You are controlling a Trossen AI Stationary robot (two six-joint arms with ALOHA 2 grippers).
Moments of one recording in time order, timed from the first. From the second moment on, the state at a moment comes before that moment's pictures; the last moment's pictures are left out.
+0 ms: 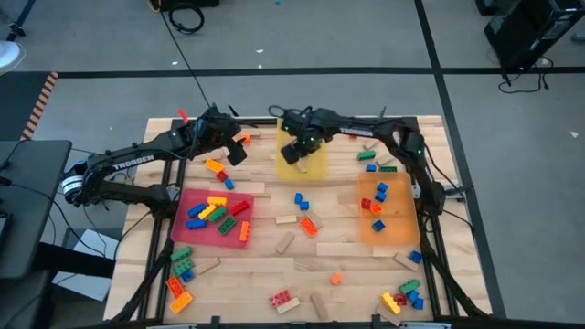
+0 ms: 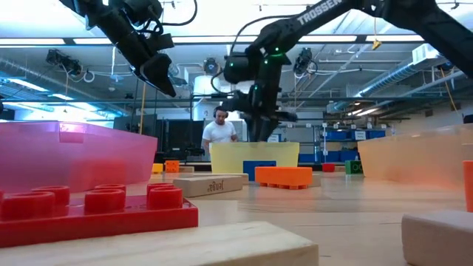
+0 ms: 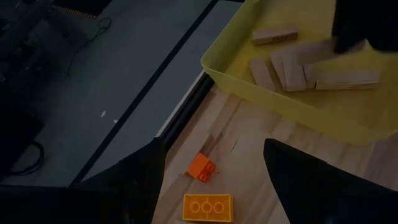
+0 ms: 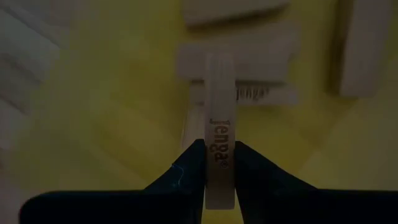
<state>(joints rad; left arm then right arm) 0.50 1.11 0.87 -0.41 -0.32 0.18 -0.41 2.17 1.83 -0.99 0.02 0.61</state>
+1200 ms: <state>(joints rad) 0.50 1.11 0.87 -0.41 -0.32 0.12 -0.38 2.16 2.04 -1.10 0.01 0.59</state>
